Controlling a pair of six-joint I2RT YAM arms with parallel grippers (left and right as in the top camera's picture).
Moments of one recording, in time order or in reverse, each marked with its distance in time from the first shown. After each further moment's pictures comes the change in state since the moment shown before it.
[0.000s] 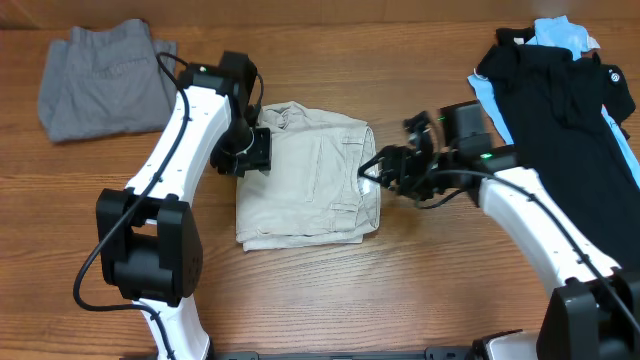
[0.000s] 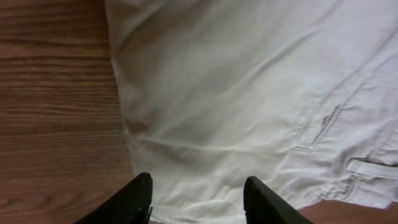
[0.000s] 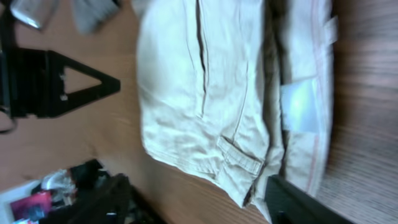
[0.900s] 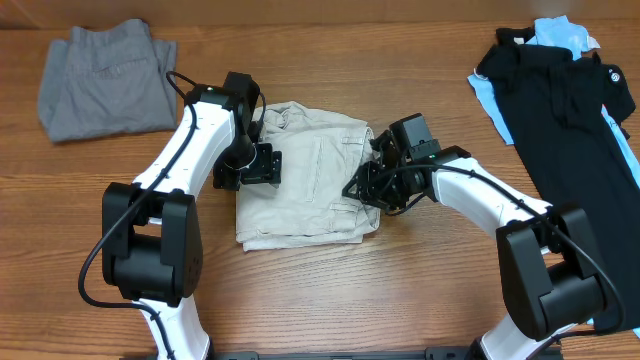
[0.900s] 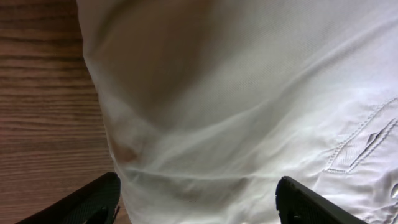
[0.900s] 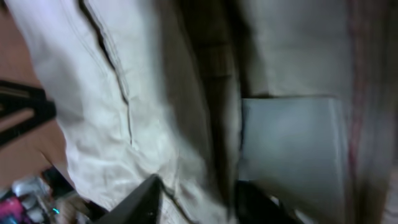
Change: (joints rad) left arm 0.000 0.000 -0.151 0.134 0.003 0.006; right arm 0.123 0.251 -0.001 0.134 0.109 0.063
